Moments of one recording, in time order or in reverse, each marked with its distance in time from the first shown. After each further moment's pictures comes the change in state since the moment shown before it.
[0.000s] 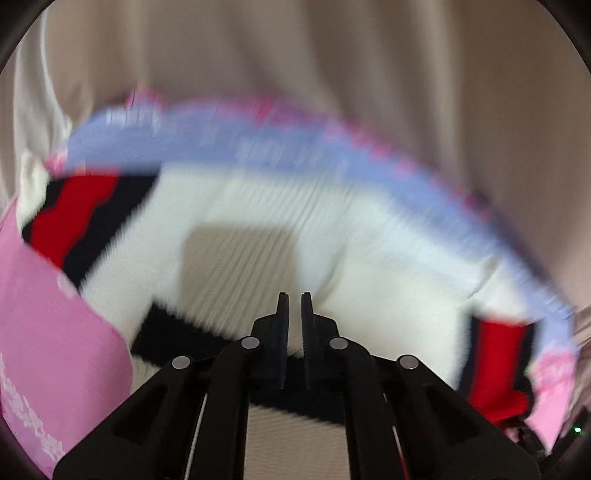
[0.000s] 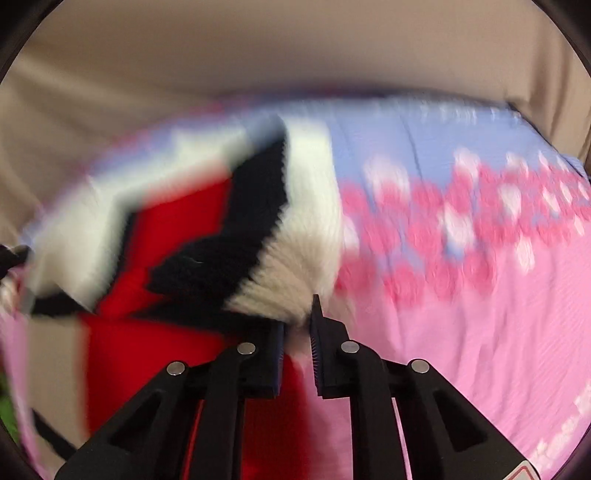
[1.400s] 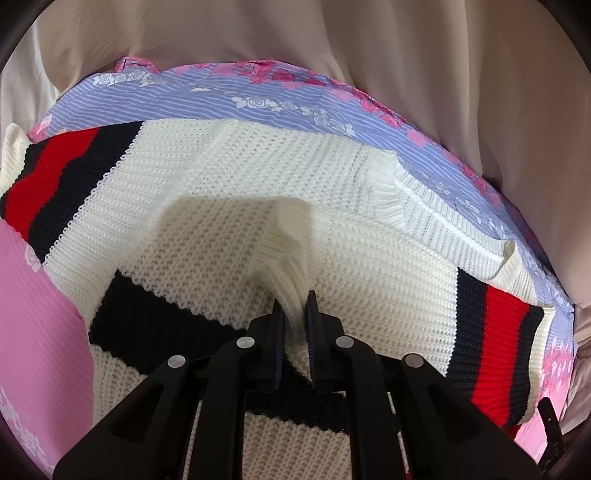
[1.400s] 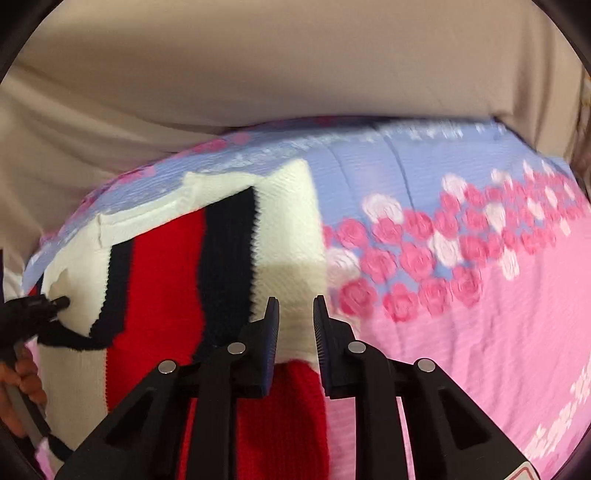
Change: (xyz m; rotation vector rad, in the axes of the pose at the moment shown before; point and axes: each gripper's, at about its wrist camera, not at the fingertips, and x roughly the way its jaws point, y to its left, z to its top) left arm 0.026 0.001 -0.001 -0.022 0.017 -0.048; right arm -0.018 0.015 0.019 0.038 -0.056 -0.004
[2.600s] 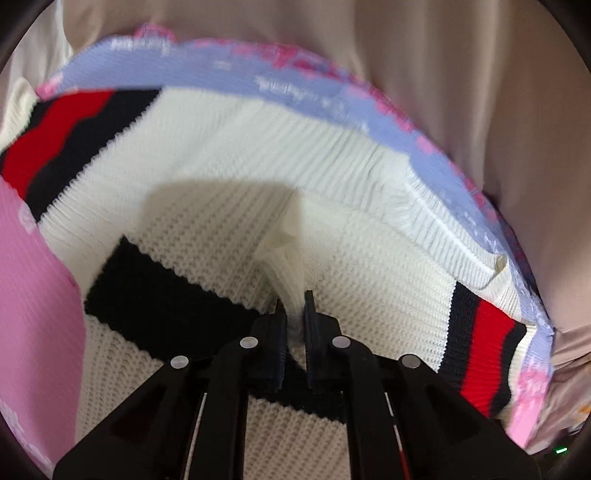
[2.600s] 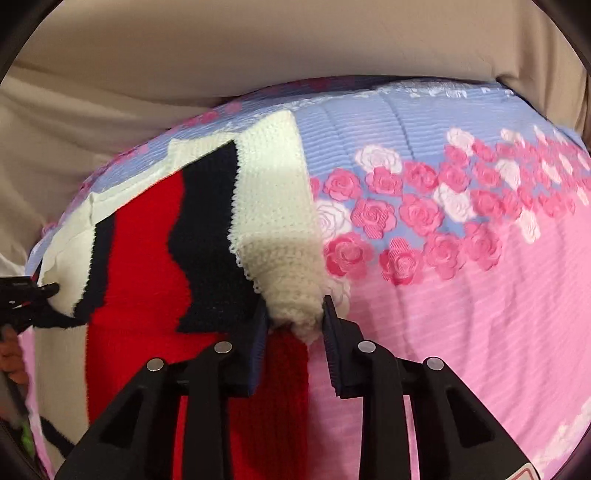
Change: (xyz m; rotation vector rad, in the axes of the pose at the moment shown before) left arm -0.004 0.010 -0.003 -0.096 0.023 -0.048; right arm 0.014 -0.030 -0.017 0.045 0.064 0.059
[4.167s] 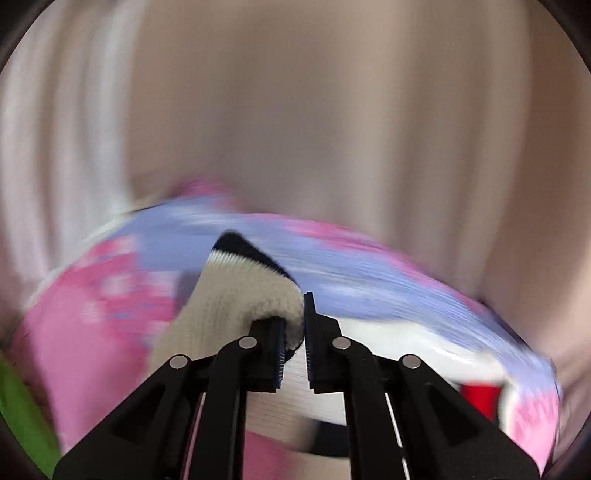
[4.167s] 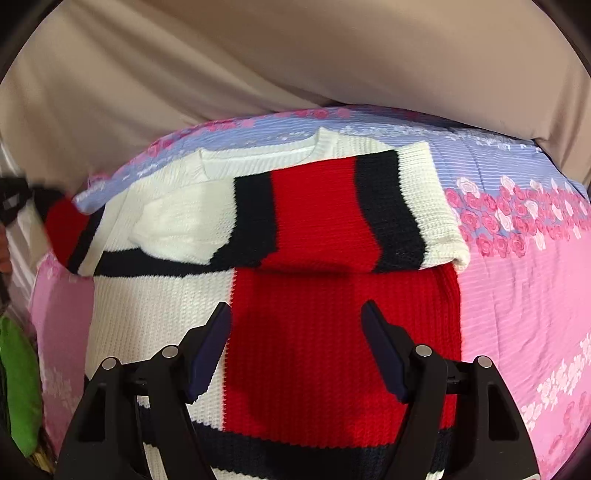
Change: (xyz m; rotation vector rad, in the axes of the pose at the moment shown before) left arm -0.163 0.062 0.091 0.151 -0.322 -0.065; right arm -0.066 0.157 -0.045 -0.142 0.008 0.001
